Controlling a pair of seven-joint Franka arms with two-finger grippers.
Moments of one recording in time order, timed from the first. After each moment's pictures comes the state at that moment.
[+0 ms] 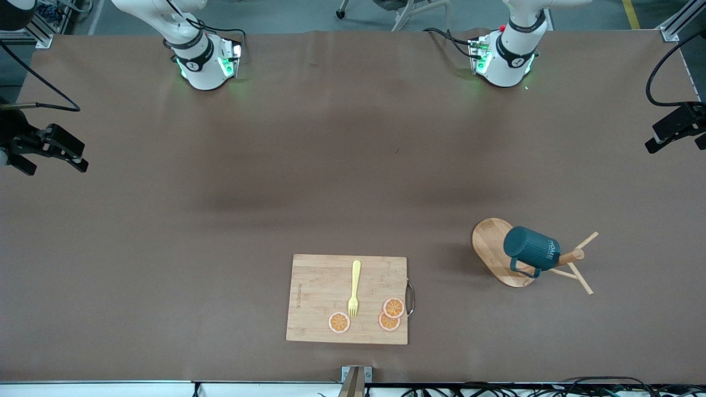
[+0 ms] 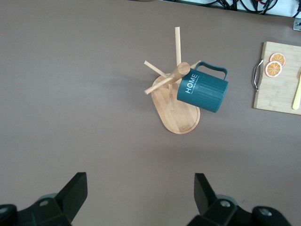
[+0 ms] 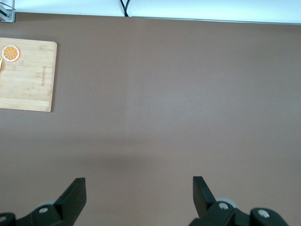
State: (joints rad) left arm -0.08 -0.02 0.13 -1.52 -0.07 1.61 -0.04; right arm 0.03 -0.01 -0.03 -1.58 0.01 1.73 -0.05
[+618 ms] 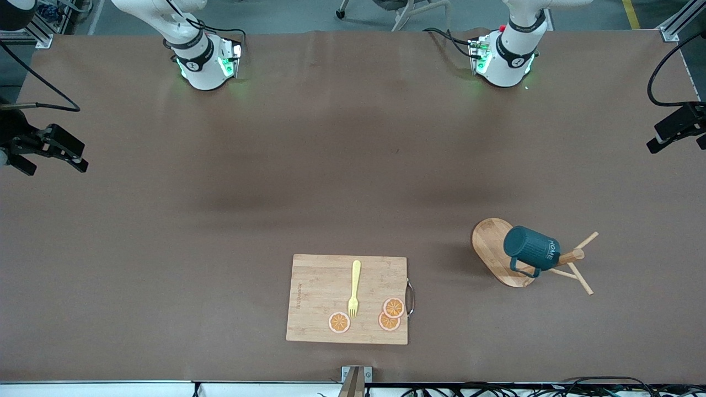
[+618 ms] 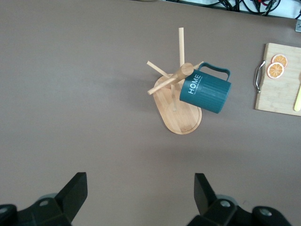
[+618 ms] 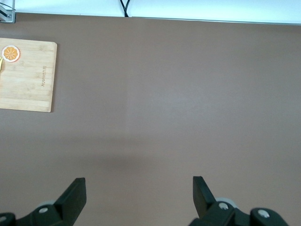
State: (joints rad) left arm -0.05 -0.02 0.12 -1.52 -0.07 1.61 -0.03; right arm 0.03 -0.01 -0.03 -1.58 0.01 1.73 -0.05
